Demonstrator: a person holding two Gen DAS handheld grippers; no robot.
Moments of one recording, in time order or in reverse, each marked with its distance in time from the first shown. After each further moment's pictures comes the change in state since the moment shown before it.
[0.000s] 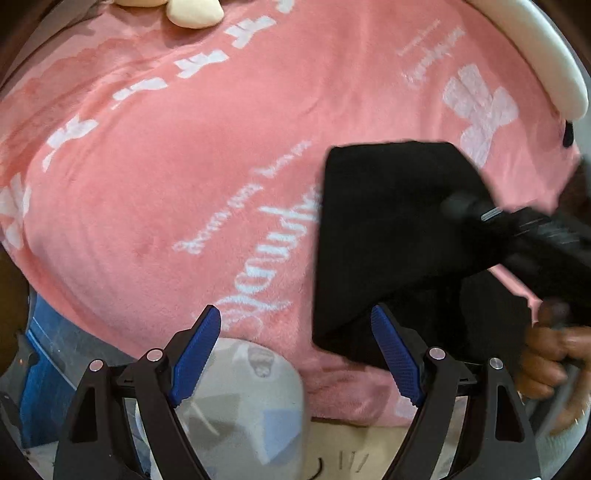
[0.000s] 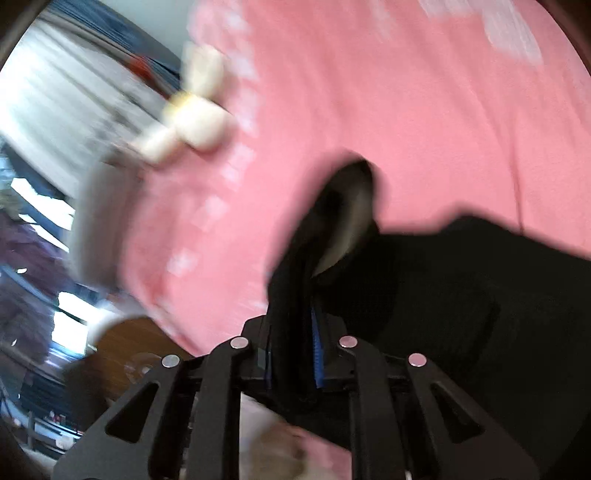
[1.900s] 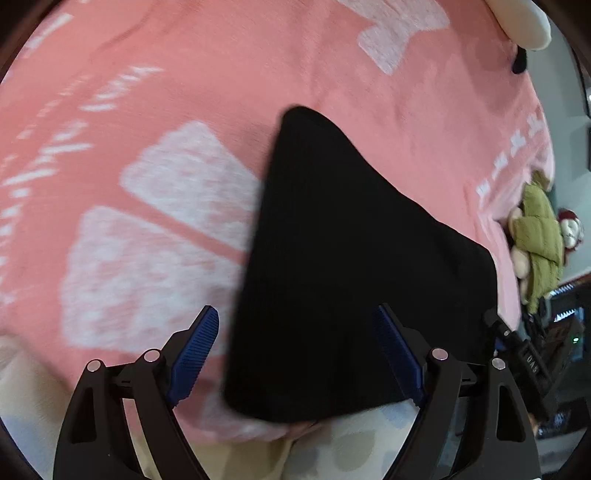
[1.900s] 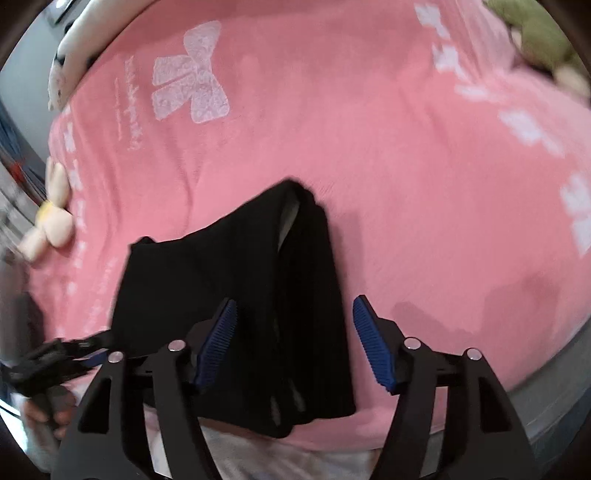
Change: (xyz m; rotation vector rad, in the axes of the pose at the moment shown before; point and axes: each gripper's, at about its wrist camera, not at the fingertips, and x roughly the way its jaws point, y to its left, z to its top) left arm 0.115 -0.162 -0.016 0.148 0.301 -0.280; right arm -0.205 -0.235 -0.114 0.348 -0.234 -0.518
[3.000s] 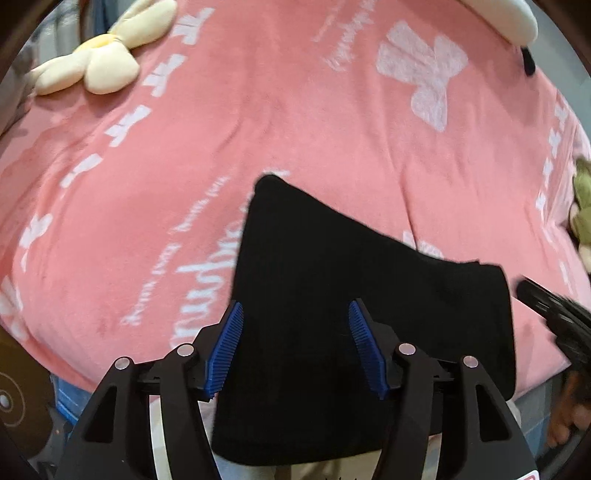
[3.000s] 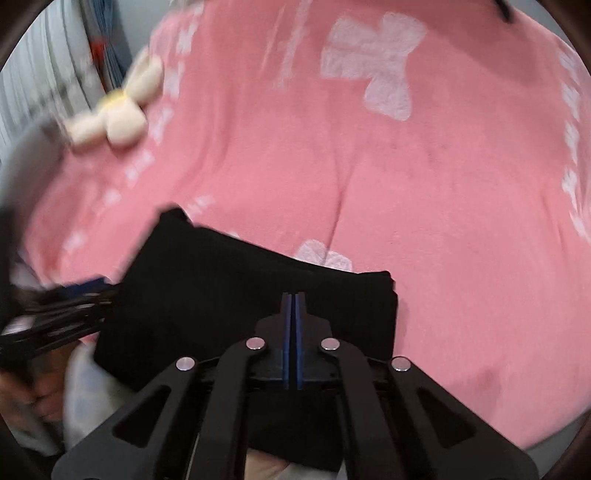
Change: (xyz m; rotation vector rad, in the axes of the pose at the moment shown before) left arm -0.096 0.050 0.002 0.143 -0.247 0.380; right arm 0.057 0.215 -0.033 -0.509 0.051 -0.043
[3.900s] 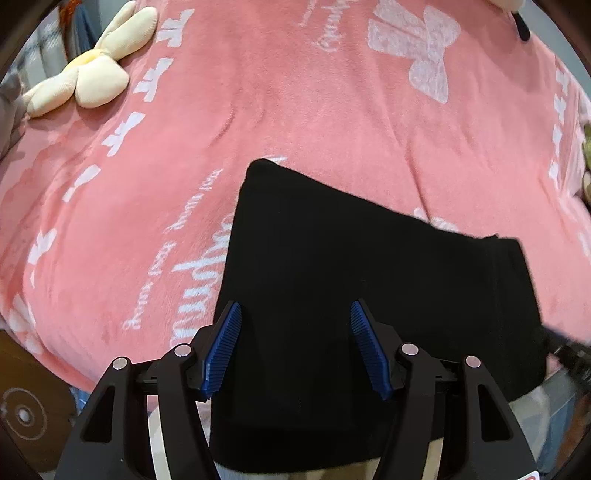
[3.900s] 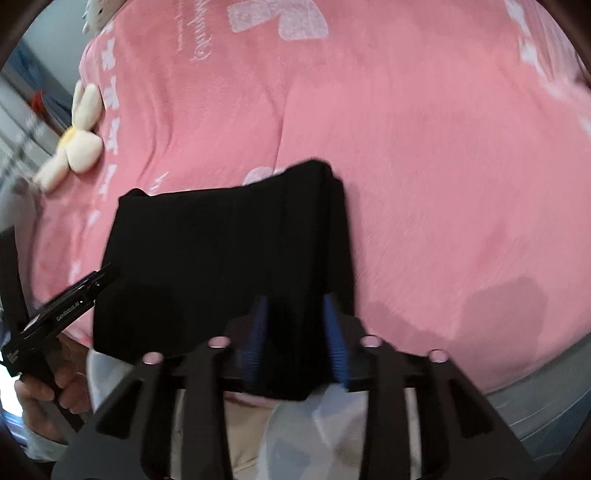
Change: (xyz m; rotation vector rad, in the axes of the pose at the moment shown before) left arm 0.003 -0.014 -0.012 0.063 0.011 0.064; right arm -0.016 -0.060 -0.067 0.370 0.139 0.118
